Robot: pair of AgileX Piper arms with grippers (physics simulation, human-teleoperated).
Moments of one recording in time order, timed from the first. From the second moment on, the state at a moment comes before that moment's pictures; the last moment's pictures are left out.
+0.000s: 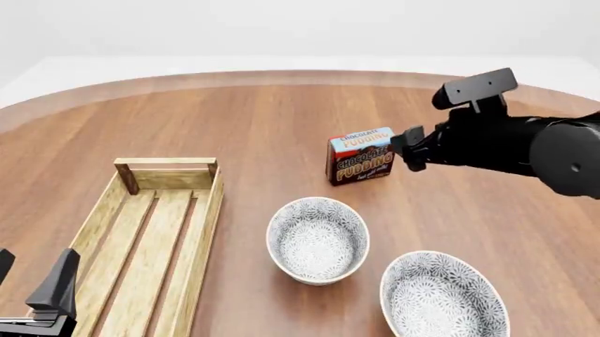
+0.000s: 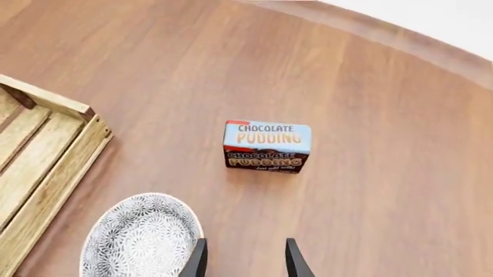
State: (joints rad) left arm 0.00 0.00 0.00 0.00 0.00; right arm 0.34 1.23 -0.98 0.39 -0.04
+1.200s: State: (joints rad) left arm 0.00 0.00 0.00 0.00 0.00; right arm 0.48 1.69 -1.03 0.37 0.05
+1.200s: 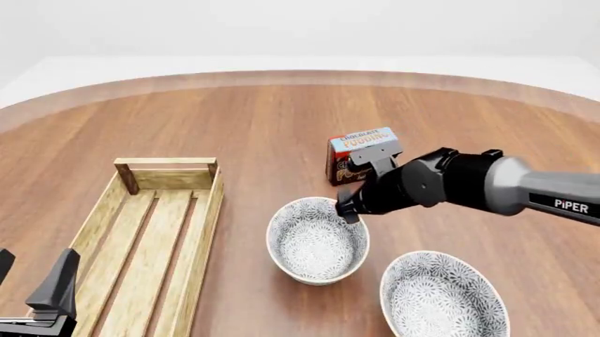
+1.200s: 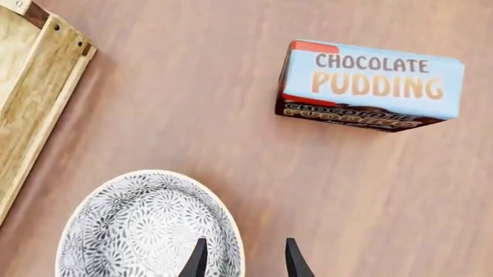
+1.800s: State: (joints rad) left arm 0.00 0.00 0.00 0.00 0.00; right arm 0.51 1.79 -0.98 0.29 0.07
